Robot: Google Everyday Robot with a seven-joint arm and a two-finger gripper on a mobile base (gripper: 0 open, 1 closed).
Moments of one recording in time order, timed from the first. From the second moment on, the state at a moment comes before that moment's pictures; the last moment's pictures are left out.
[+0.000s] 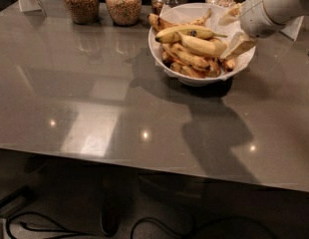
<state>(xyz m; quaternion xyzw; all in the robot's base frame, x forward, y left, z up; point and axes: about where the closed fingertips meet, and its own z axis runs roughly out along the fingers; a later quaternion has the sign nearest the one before) 0.671 -0.201 0.948 -0.70 0.61 -0.12 0.35</state>
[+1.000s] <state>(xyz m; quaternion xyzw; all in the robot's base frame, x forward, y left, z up) 0.684 -0.192 0.911 -0.70 0.62 -0.08 0.34</state>
